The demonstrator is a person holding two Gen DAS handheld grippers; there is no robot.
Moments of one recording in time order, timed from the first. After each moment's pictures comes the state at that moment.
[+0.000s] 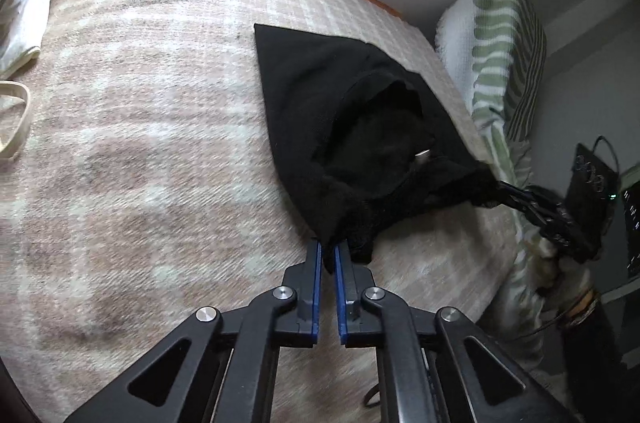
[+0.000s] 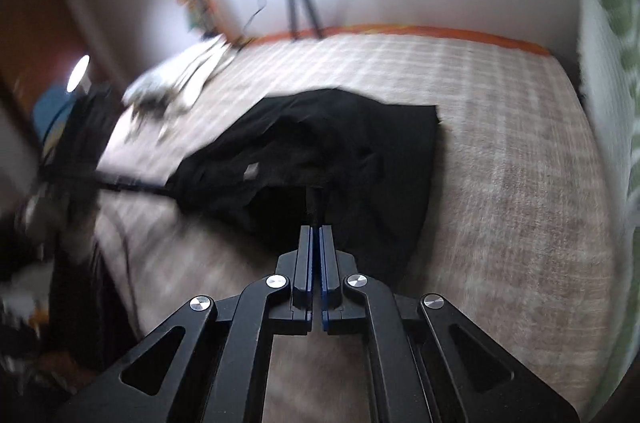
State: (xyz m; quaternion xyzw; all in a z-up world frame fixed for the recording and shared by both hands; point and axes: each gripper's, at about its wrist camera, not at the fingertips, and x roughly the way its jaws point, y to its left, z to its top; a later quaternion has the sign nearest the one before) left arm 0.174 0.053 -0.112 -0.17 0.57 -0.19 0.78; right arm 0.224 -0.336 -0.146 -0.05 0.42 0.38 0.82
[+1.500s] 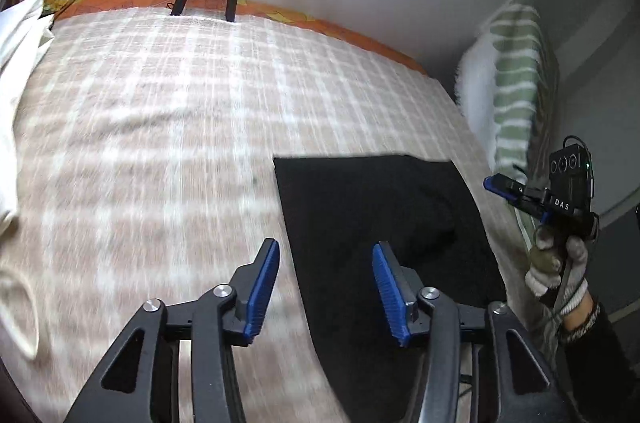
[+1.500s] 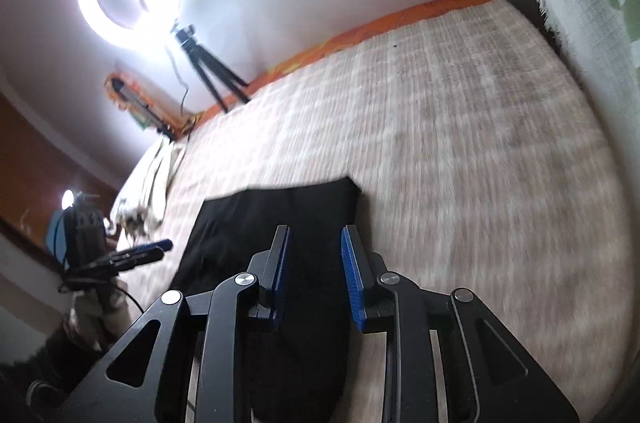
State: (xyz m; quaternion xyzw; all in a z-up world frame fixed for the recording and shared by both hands) left arm 0.291 0.069 -0.104 -0.16 0.52 -0.17 0.82; right arm 0.370 -0.372 -0.163 0.18 0.46 0.32 0.81
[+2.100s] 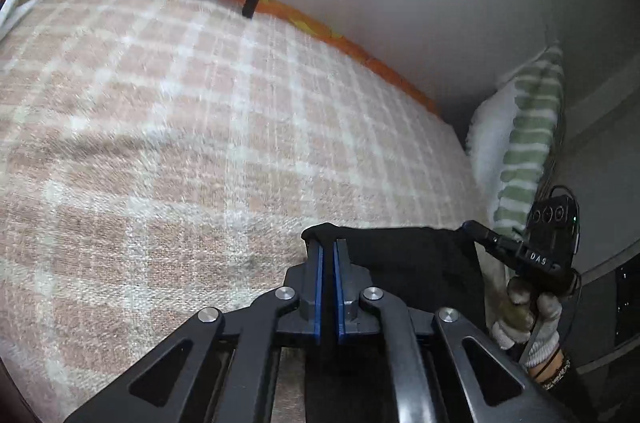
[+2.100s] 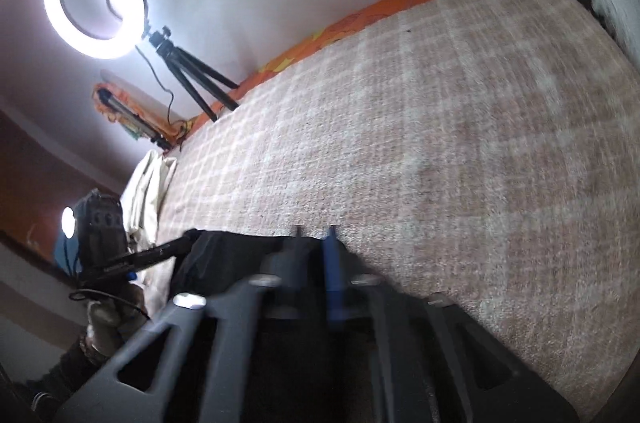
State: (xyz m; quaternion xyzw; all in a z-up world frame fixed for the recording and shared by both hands) left arm 0.333 0.077 -0.131 -0.25 0.49 -0.16 0.82; right arm 0.417 -0.343 -0.189 0.19 0.47 0.33 0.80
